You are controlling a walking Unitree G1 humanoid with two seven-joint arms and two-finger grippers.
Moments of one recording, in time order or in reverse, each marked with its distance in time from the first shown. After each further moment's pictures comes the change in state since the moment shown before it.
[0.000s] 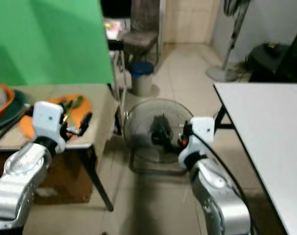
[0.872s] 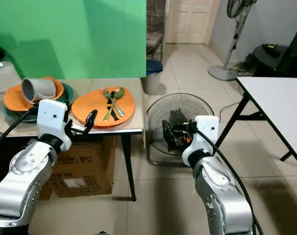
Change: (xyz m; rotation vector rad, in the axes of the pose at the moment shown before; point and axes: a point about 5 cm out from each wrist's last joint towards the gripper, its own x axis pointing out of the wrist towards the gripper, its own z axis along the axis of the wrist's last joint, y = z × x) left arm 0.003 -0.006 0.005 -0.020 -0.026 -0.017; right arm 0.003 -0.003 0.001 0.023 0.000 0.011
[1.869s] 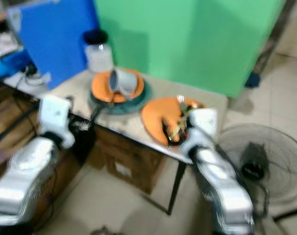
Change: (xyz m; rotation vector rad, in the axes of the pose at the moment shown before) left arm 0.001 0.006 0.001 0.033 0.002 -0.006; right arm 0.015 0.017 0.007 -0.031 -0.009 0.110
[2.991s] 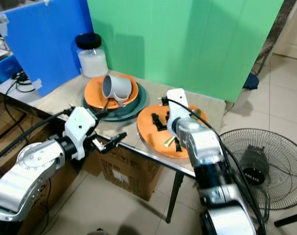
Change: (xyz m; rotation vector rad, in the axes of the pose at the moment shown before) left arm 0.001 -0.039 0.004 0.103 0.019 -0.555; right arm 0.086 -0.030 -0.002 -0.143 0.421 -0.150
